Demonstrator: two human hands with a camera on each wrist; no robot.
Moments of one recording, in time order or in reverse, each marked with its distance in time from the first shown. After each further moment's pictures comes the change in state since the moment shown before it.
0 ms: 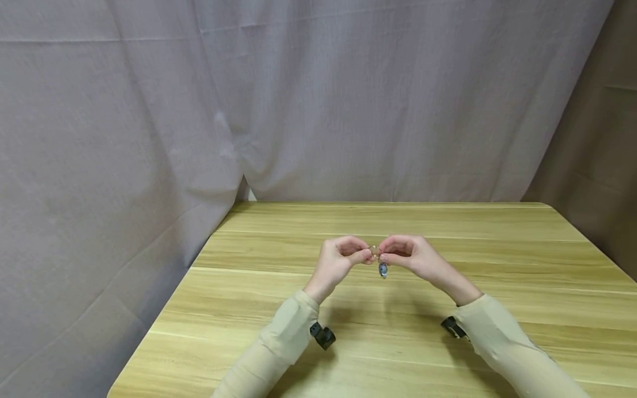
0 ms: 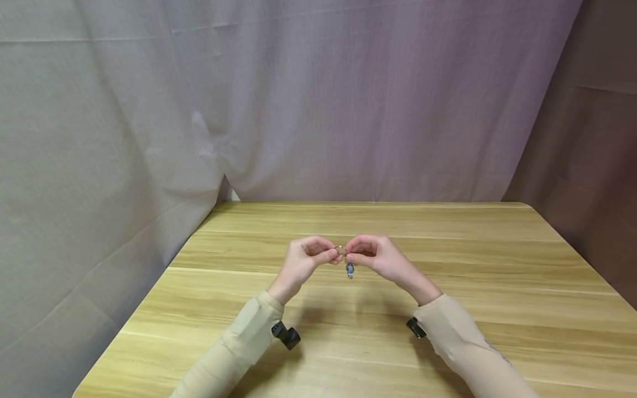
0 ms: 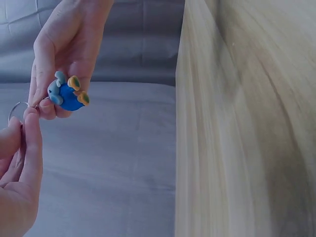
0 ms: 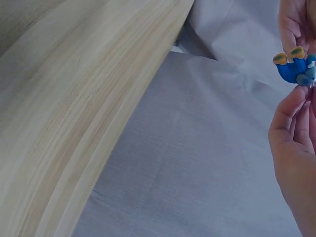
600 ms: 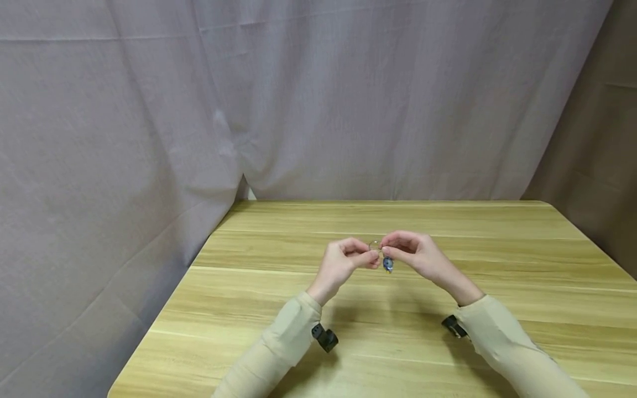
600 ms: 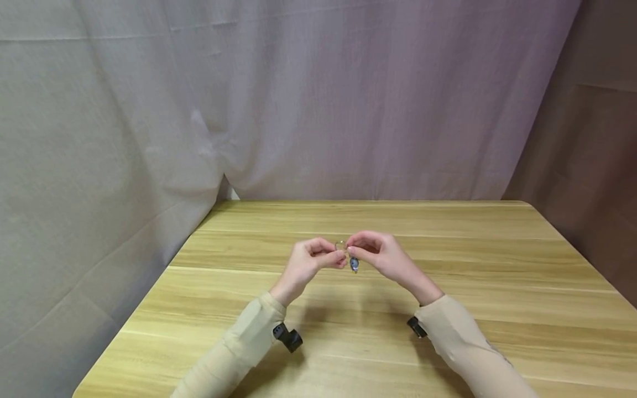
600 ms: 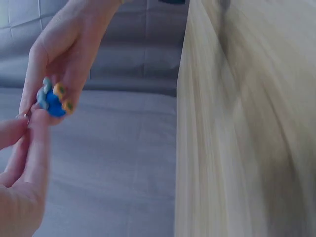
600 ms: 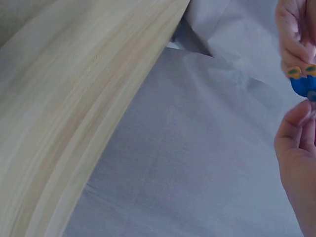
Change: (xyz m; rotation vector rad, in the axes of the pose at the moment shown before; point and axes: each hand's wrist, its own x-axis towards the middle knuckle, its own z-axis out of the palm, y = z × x) left_hand -0.002 0.000 0.008 -0.039 0.009 -0.108; right_hand -0.005 -0.006 0.000 -0.053 0.087 -0.035
